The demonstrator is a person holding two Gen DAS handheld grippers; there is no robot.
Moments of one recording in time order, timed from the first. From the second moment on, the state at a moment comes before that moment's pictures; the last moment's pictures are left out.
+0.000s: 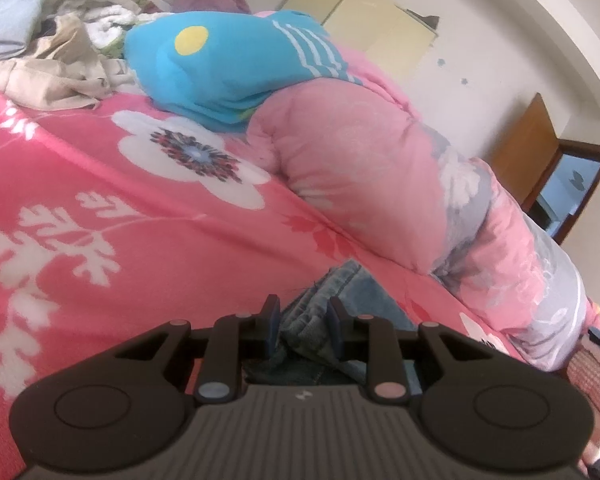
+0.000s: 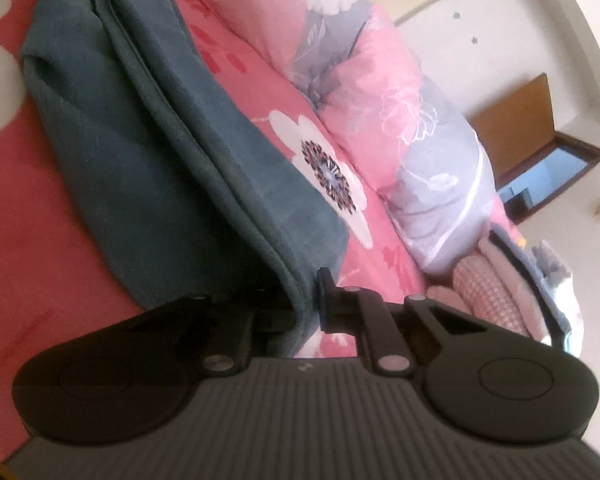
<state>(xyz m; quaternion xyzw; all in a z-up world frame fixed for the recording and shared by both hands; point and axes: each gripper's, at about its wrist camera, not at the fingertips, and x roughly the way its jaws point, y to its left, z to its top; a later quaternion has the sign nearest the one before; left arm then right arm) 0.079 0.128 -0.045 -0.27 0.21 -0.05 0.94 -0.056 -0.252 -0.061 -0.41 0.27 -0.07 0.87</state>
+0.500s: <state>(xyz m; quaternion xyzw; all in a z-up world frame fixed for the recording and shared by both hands) 0.073 0.117 -0.040 -0.23 0.21 -0.05 0.95 -0.069 -0.260 -0.077 -0.38 0.28 -0.09 0.88</state>
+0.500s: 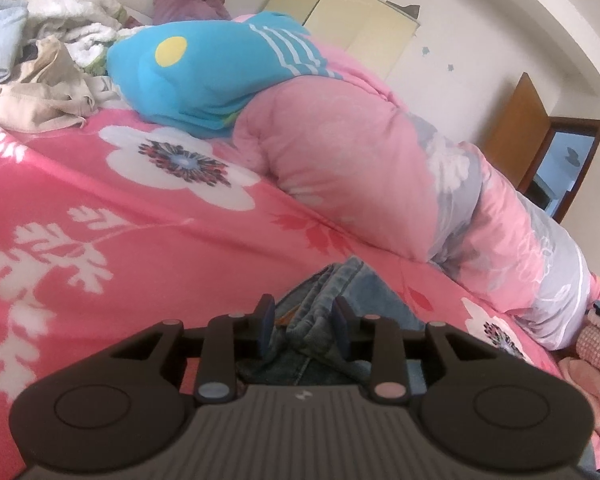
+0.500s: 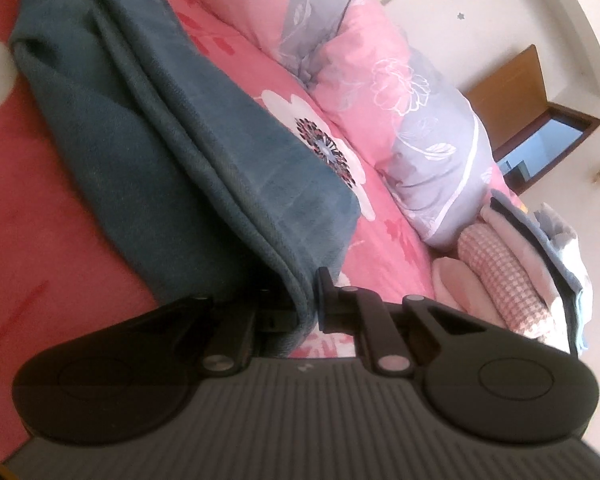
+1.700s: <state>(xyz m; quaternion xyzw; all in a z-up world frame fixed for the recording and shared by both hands) 0.061 0.072 -0.028 -0.12 0.20 -0.06 0.97 -0.041 -0.385 -0.020 0.05 0.23 0.14 0.96</state>
